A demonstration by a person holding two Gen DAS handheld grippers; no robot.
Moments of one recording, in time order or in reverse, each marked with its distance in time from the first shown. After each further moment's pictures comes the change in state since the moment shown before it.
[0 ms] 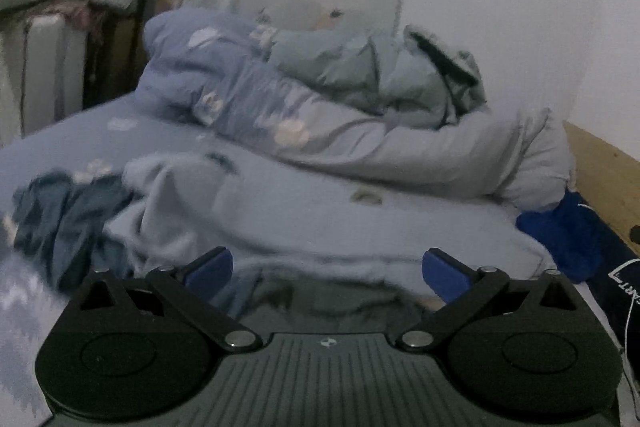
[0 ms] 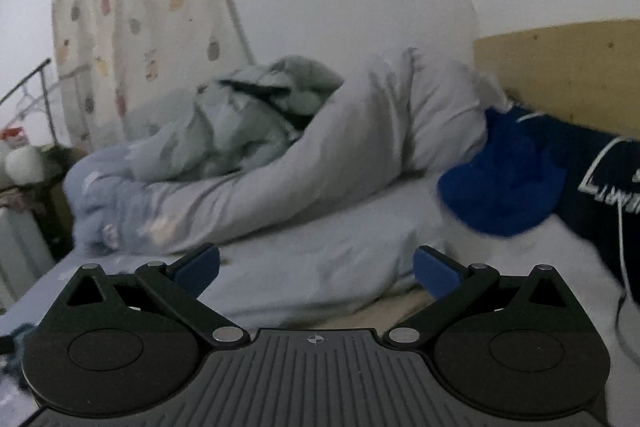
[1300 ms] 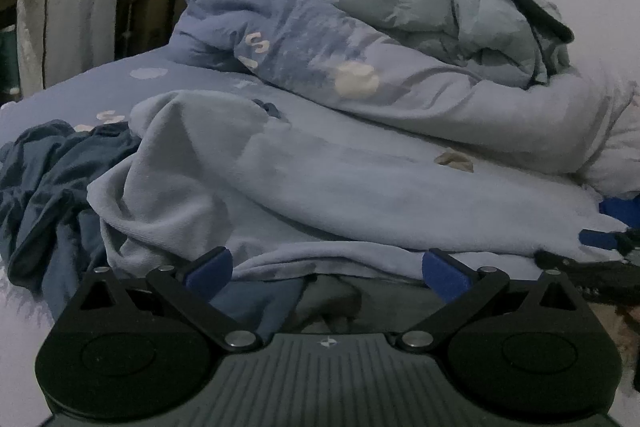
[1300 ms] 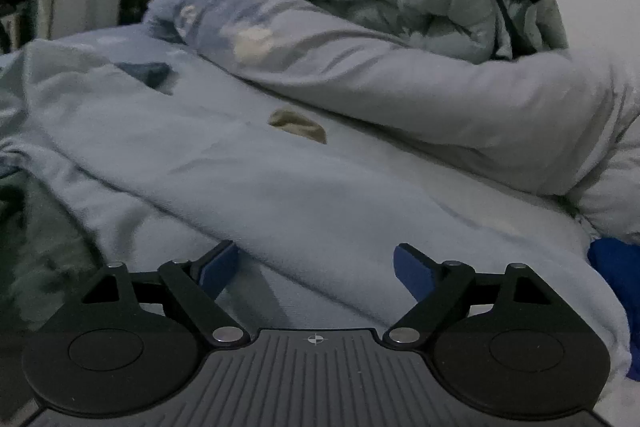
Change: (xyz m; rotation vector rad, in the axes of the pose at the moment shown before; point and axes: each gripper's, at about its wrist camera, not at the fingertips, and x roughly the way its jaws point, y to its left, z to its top) left arm 0.122 0.040 -0.039 -0.068 0.095 0.167; right arm 0.254 0.155 -0.123 -0.652 0.309 0.210
